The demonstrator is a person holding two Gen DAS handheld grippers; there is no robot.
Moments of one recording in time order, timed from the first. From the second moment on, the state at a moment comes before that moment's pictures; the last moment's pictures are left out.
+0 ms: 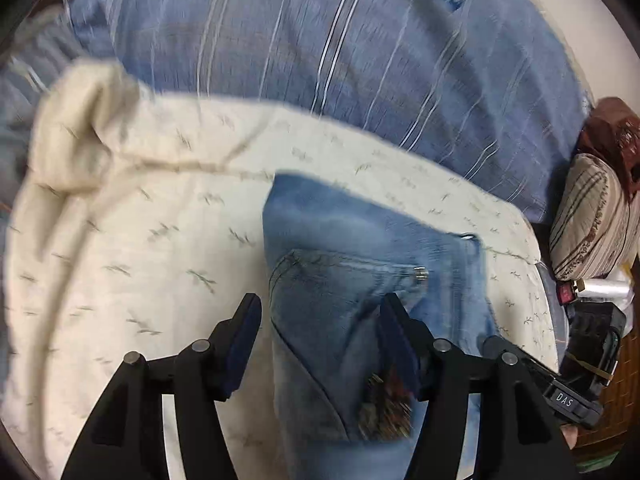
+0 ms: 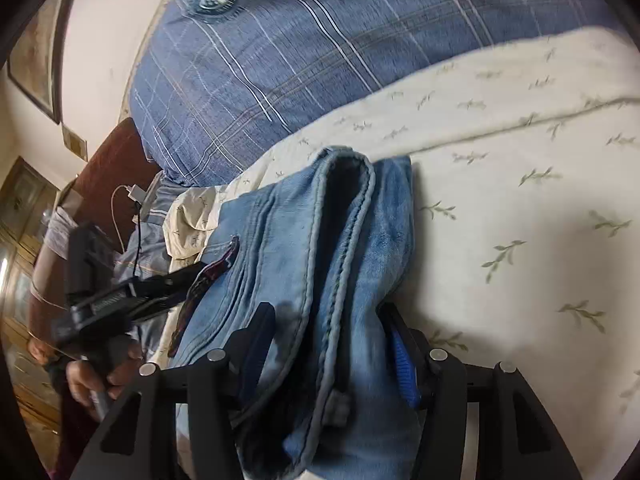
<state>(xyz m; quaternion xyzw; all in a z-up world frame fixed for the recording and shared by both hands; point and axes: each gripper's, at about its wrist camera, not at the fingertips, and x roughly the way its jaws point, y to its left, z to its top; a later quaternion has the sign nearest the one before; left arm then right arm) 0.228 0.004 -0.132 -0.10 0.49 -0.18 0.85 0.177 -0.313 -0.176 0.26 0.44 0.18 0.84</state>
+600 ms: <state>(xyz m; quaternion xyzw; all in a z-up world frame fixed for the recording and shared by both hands) 0.058 -0.002 0.004 0.05 0.27 -0.06 0.96 0.028 -0.301 -0.067 0.16 0.28 0.13 0.94</state>
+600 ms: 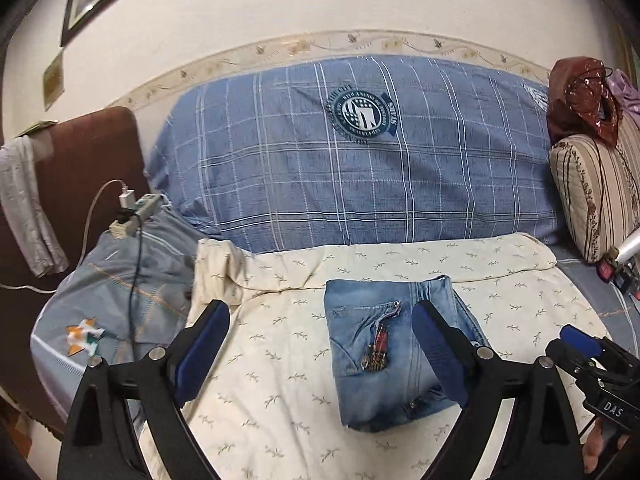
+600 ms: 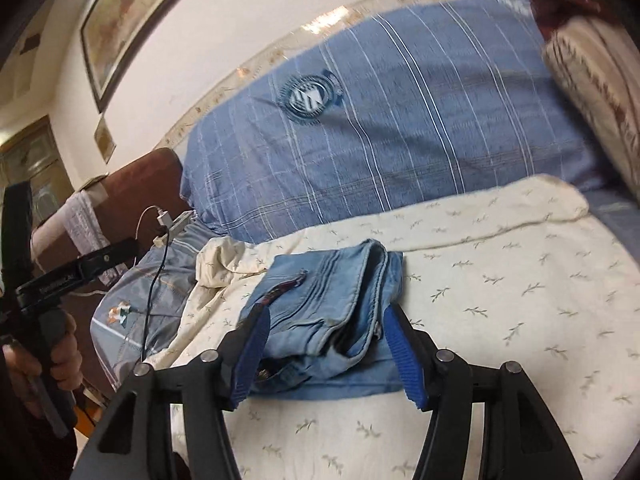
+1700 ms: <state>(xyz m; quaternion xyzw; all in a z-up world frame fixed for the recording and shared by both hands) -0.007 0.059 0.007 0.04 0.23 0.03 0.97 -0.027 -0.220 -0.005 0.08 0.24 0.16 0.95</state>
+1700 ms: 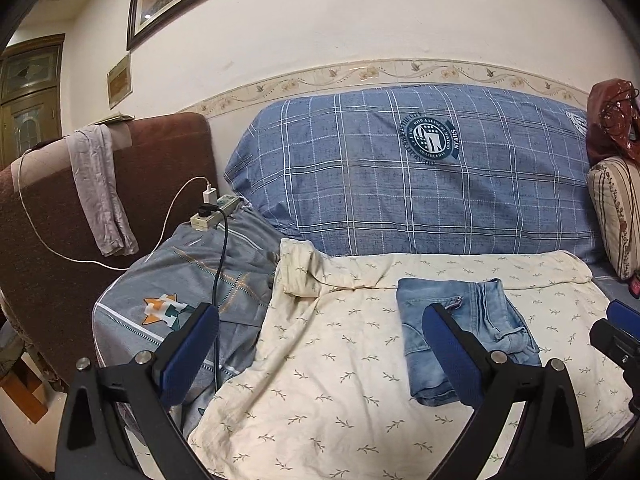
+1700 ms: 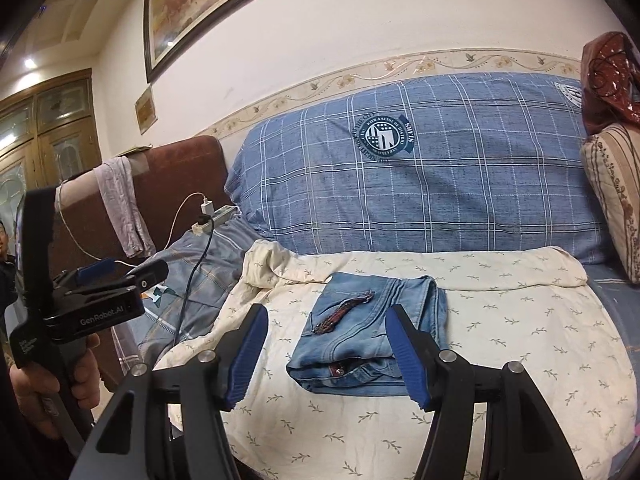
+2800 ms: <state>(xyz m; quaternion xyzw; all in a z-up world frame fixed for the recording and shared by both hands) -0.007 0.073 0.004 0.03 0.24 0.04 0.97 -0.027 -0.193 -0.003 0.04 0.24 0.14 0.96</state>
